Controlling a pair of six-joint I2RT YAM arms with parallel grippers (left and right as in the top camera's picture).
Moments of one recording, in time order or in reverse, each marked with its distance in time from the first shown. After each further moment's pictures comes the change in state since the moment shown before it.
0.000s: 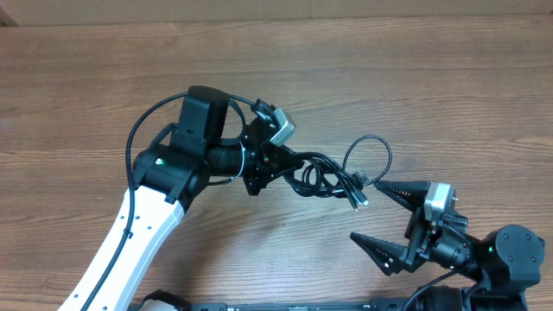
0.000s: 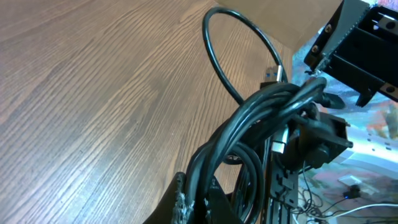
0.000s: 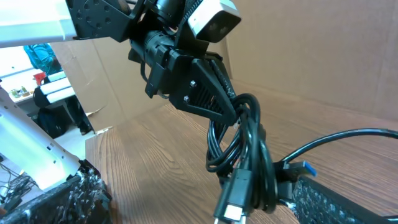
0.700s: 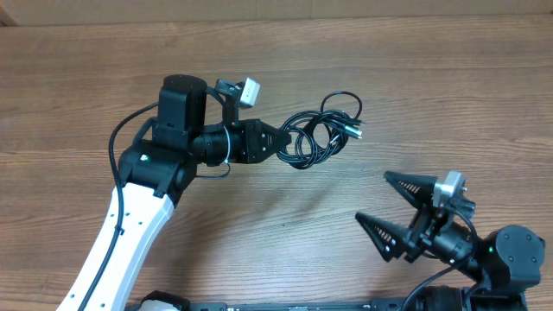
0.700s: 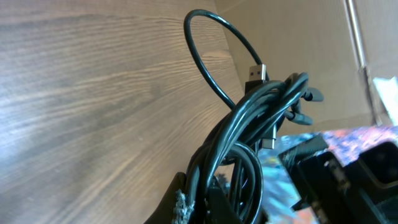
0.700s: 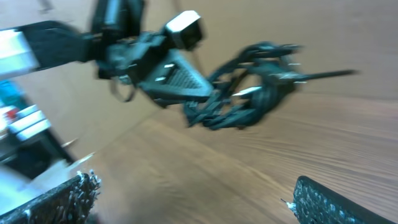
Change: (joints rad) left arm 0.092 0.000 0.000 0.120 -0.005 -0.765; right arm 0.000 0.000 0.000 0.006 0.142 0.141
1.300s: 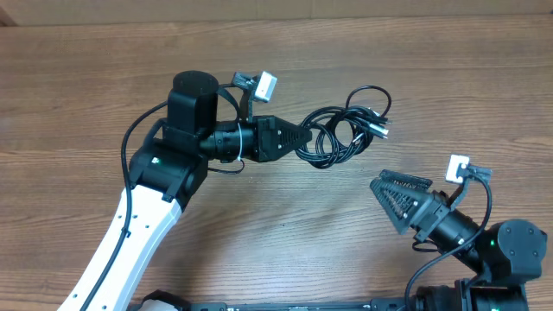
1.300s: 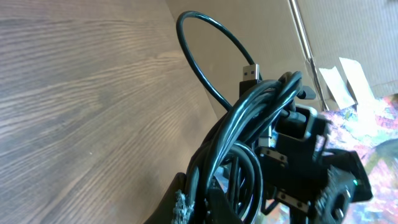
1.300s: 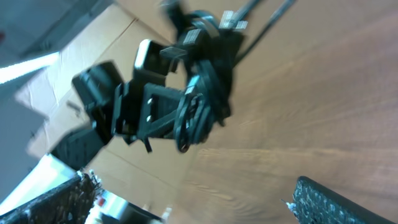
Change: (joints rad) left arm -0.069 0.000 0.000 0.190 0.087 -0.127; right arm 0.000 0.062 0.002 0.124 0.069 0.674
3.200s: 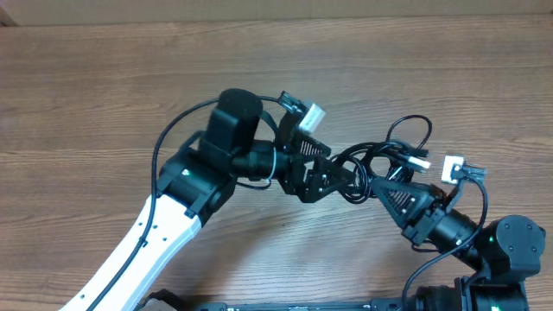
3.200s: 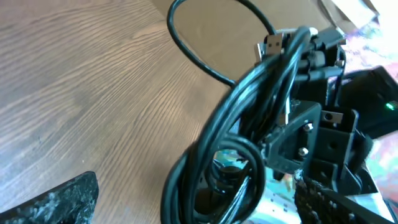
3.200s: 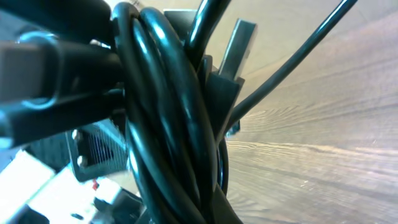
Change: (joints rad) left arm -0.199 0.000 0.000 -0.014 -0.066 0.272; right arm 0.000 0.017 0.002 -0.011 -0.047 -0.115
